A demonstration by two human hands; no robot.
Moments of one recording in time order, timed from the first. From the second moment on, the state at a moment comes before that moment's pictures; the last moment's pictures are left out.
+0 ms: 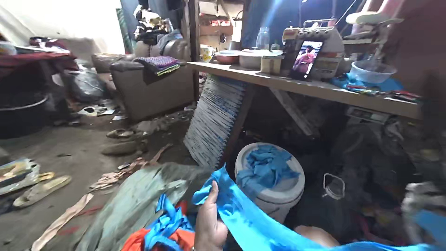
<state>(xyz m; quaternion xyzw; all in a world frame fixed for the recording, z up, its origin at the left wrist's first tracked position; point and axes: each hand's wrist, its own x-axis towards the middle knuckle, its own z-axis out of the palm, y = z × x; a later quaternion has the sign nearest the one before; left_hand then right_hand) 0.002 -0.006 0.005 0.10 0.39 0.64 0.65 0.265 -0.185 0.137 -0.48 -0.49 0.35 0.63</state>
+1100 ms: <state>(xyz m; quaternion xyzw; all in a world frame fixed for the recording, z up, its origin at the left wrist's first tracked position) -0.033 -0.054 -0.005 0.44 0.44 0.67 0.40 0.106 -0.003 0.005 -0.46 -0.51 0.48 0.54</state>
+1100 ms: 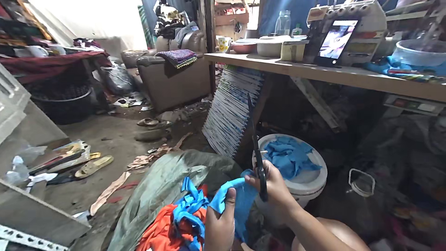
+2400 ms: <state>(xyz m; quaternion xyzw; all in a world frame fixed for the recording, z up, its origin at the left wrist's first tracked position) -0.045 -0.029 -0.027 0.57 0.33 0.64 0.39 0.099 -0.025 0.005 -0.42 -0.48 0.50 0.59</state>
